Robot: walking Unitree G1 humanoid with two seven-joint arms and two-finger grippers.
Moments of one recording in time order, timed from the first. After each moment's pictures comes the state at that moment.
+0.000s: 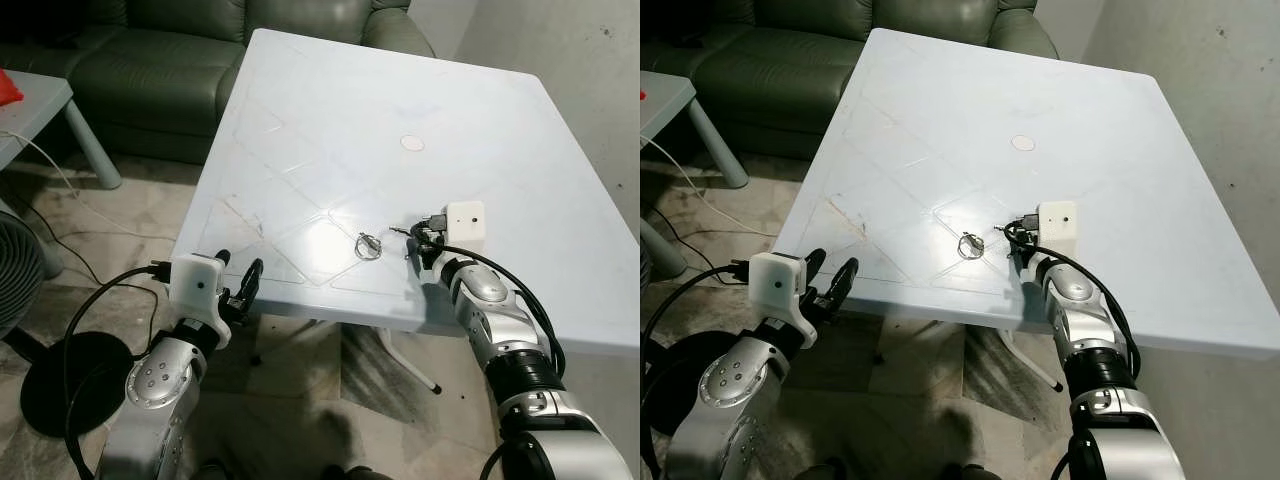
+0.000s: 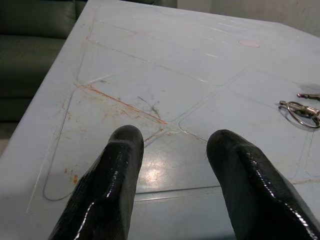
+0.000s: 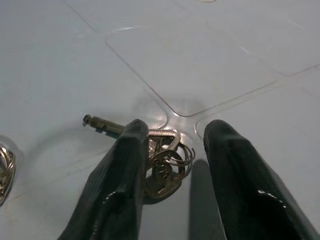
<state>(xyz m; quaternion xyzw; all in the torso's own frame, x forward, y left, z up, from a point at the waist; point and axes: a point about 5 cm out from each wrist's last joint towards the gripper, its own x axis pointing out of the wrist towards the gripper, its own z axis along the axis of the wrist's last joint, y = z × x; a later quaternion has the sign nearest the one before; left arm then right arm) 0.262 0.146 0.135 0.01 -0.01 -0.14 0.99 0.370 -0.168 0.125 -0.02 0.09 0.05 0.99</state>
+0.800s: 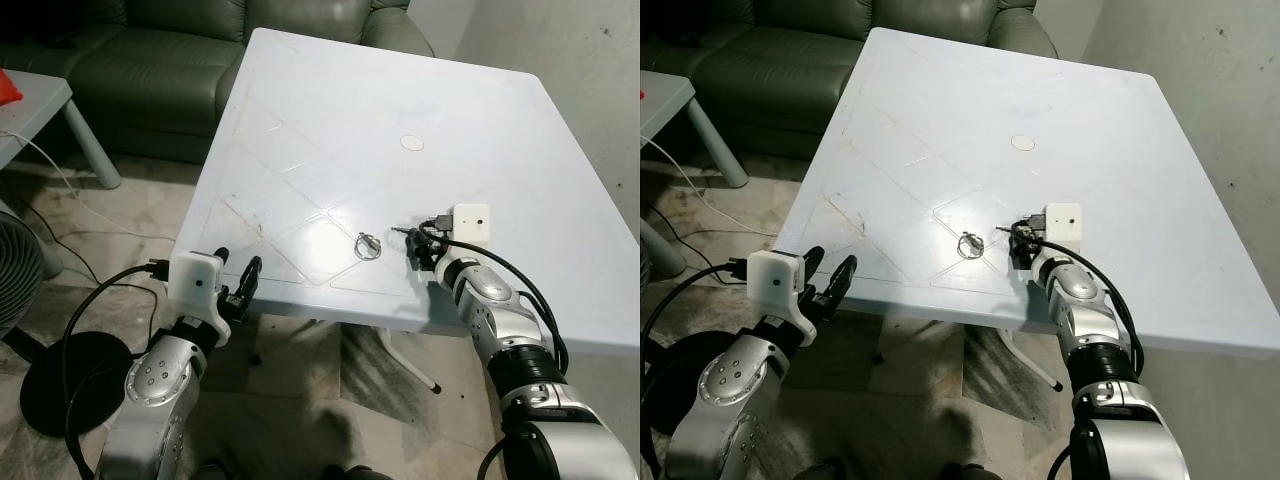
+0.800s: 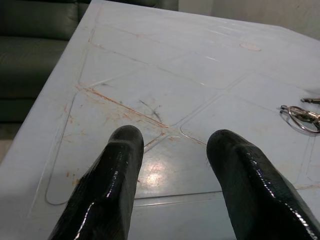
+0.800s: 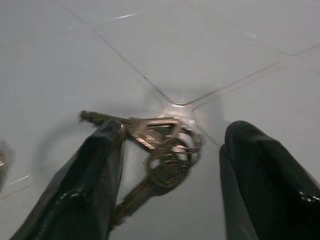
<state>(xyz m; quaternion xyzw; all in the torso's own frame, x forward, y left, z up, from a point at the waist) 0.263 0.146 0.137 0.00 -0.02 -0.14 0.99 0.373 -0.172 0.121 0.01 0.11 0.06 0.99</state>
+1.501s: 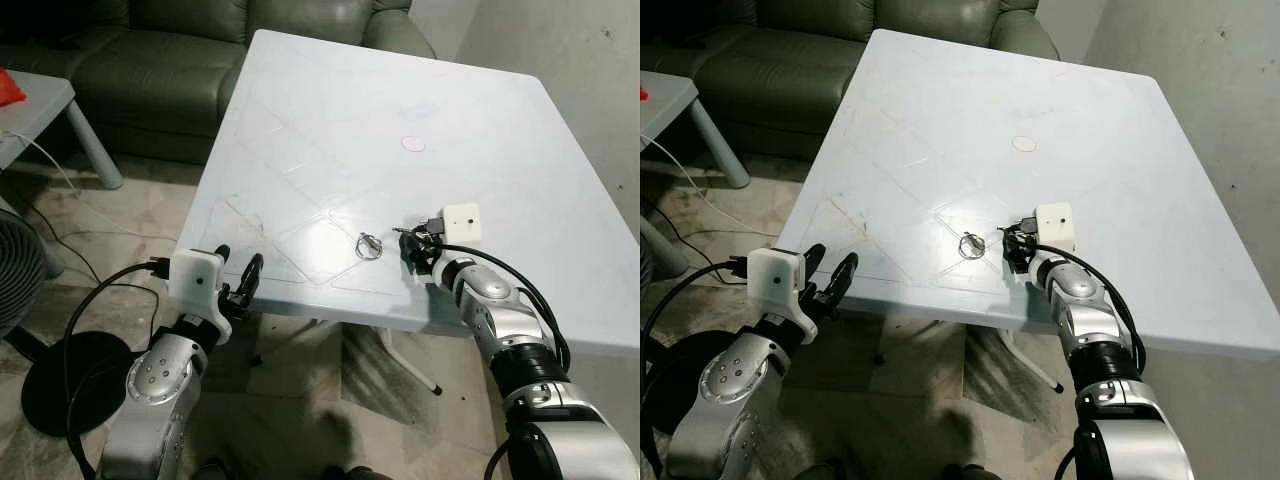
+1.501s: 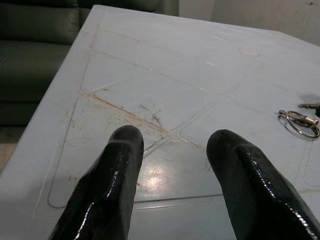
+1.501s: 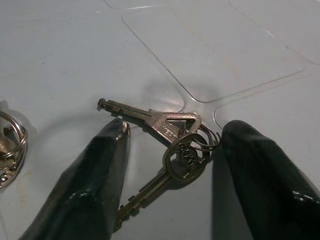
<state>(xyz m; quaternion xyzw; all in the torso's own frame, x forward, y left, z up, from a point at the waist) 0.265 0.145 0.139 0.00 -0.02 -0.14 0.99 0.372 -0.172 0.121 -0.04 0.12 0.08 0.99</state>
